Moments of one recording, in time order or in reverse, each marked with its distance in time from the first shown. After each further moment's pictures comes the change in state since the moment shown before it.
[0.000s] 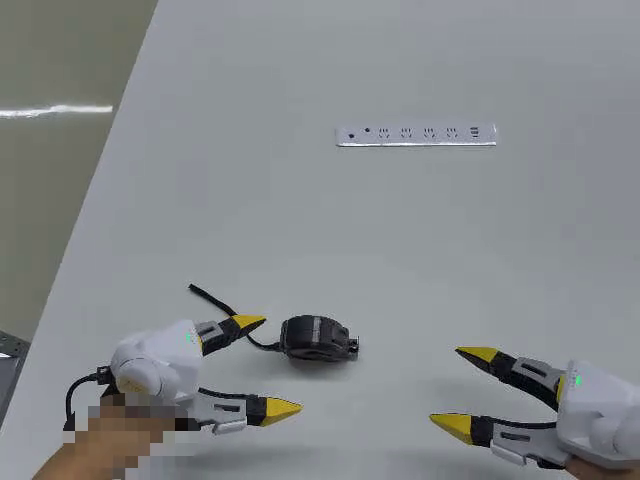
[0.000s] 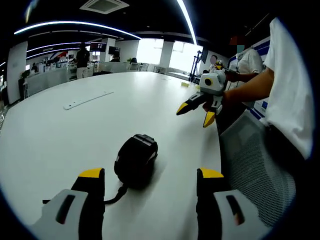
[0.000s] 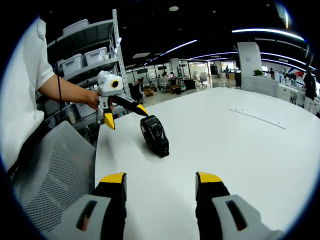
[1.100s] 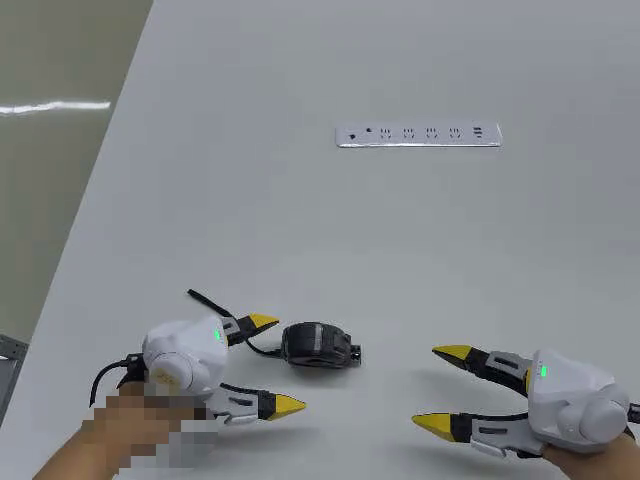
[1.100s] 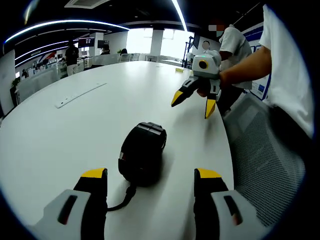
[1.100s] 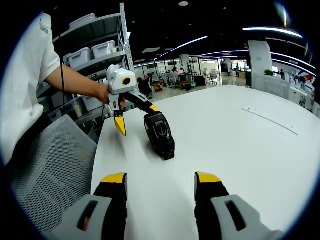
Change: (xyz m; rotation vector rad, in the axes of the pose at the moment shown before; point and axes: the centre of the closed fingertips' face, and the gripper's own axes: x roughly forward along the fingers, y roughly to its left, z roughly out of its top) left arm 0.024 0.014 -0.019 0.096 0.101 -0.036; right arm 0.032 0.003 -0.002 -0.041 0.039 0.080
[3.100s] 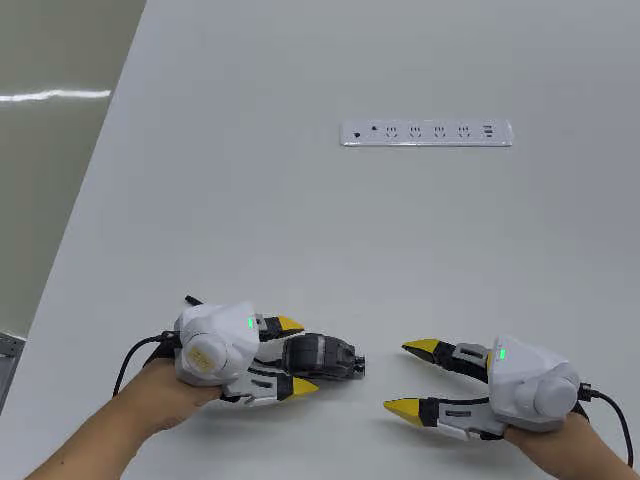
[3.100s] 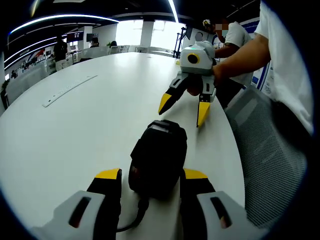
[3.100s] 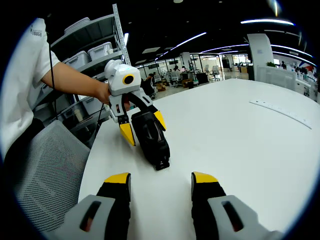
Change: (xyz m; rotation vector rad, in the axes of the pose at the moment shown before) left arm 0.033 0.016 -0.003 0.042 0.080 -0.087; right arm 0.049 -0.018 0.000 0.054 0.002 0.050
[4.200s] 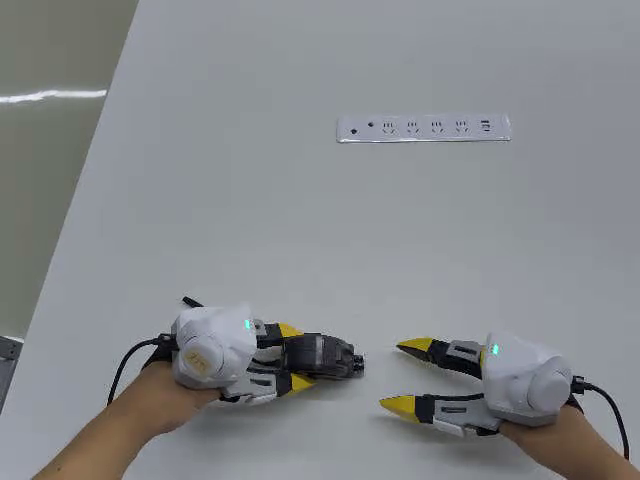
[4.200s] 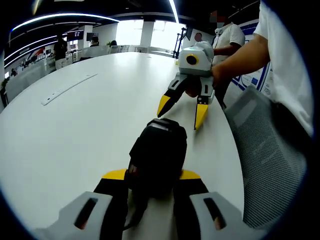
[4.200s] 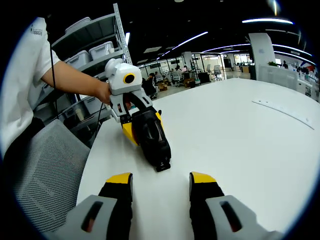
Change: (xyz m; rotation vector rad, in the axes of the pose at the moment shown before) left arm 0.002 0.000 -0.003 -0.013 -0.002 -0.011; right arm 0.009 0.000 -0.002 -0.004 0.002 0.015
